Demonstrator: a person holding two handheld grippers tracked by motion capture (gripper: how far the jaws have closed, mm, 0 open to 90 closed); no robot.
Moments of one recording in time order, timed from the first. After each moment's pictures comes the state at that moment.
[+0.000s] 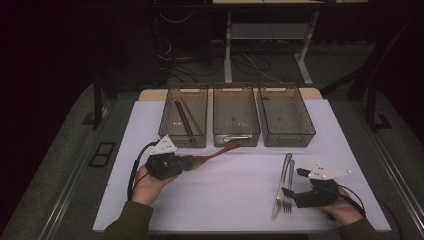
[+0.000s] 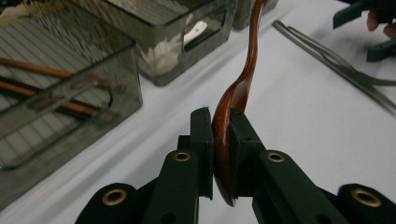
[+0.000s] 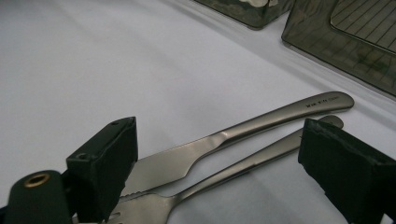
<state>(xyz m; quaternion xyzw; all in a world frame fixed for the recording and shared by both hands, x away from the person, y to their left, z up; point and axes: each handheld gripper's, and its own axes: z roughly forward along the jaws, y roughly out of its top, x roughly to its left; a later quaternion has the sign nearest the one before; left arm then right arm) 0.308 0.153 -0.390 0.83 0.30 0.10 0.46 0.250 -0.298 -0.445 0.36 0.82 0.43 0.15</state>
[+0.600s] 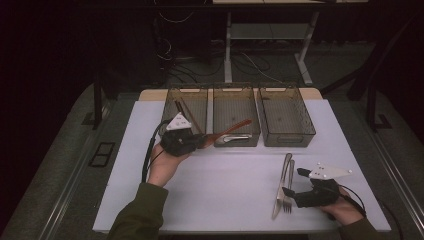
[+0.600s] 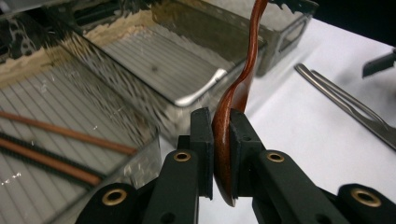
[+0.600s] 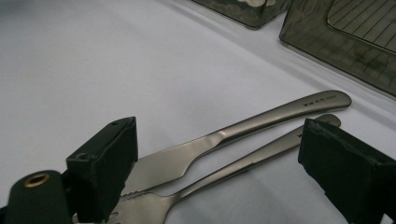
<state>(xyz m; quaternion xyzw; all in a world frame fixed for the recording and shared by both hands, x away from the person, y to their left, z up) 0.356 0.114 -0.362 0.82 0.32 0.13 0.46 0.250 -0.299 -0.445 0.36 0.81 0.43 0.15</state>
